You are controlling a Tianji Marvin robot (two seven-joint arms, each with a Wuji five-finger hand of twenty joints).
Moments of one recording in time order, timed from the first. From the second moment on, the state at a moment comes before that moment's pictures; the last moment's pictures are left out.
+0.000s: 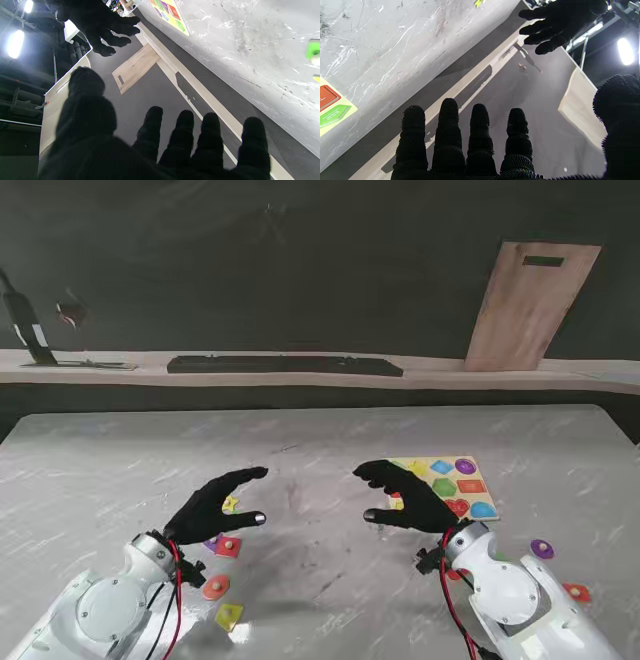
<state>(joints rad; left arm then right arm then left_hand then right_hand) 1.66 -1.11 -1.31 -1.62 0.33 -0.35 -0.06 -1.56 -1.10 1.27 -1.50 -0.29 -0.41 0.07 0.79 -0.32 0.02 -0.08 0.39 0.13 0.24 0.29 0.39 0.24 0.20 0.30 0.29 0.24 0.21 0.43 0.03 0.46 0.54 0.44 0.16 -0.59 0.75 -0.10 0.16 -0.21 0.76 0.44 0.35 0.00 0.70 0.35 0.51 0.09 0.35 0.40 0.16 0.24 0.82 0.34</state>
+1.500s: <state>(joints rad) 1.71 -1.12 -1.31 -1.67 0.41 -0.28 0.03 -1.06 -1.02 0.86 -1.05 -1.00 -0.16 -0.02 0.84 -0.30 0.02 -0.08 0.43 0.13 0.25 0.29 0.44 0.24 0.22 0.32 0.34 0.24 0.27 0.49 0.04 0.46 0.67 0.49 0.48 -0.64 0.78 -0.05 0.24 -0.21 0.85 0.45 0.35 0.00 0.86 0.40 0.49 0.06 0.57 0.45 0.12 0.23 0.94 0.32</state>
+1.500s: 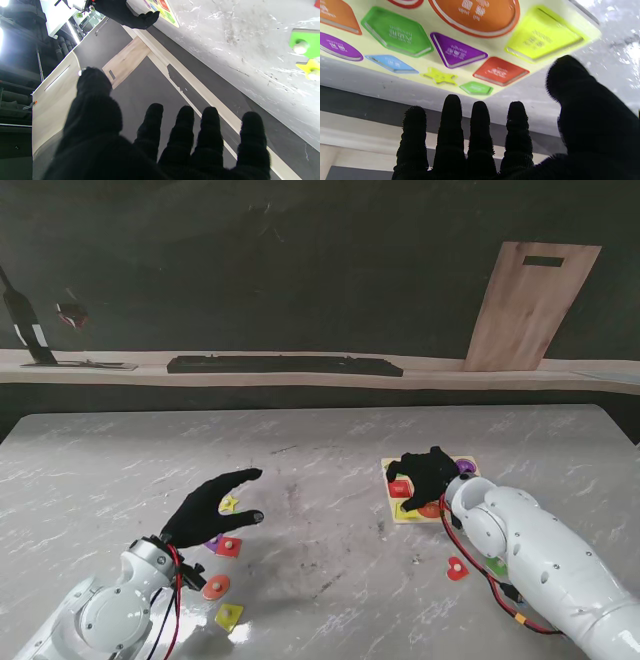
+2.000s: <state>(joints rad) 1.70 -1.12 -1.30 -1.66 0.39 -0.27 0.01 -0.97 -1.04 0.68 -0.89 -0.91 -0.12 -0.14 0.84 -0.30 0.02 -0.08 0.43 0.13 0.25 0.29 0.45 0.24 0.23 0.32 0.35 0.24 0.29 0.51 0.04 0.46 0.71 0.50 0.39 -0.68 1.06 -0.07 0.35 -0.21 1.00 0.52 0.36 0.00 1.00 0.46 0.49 0.05 0.81 0.58 0.12 0.23 1.07 0.42</state>
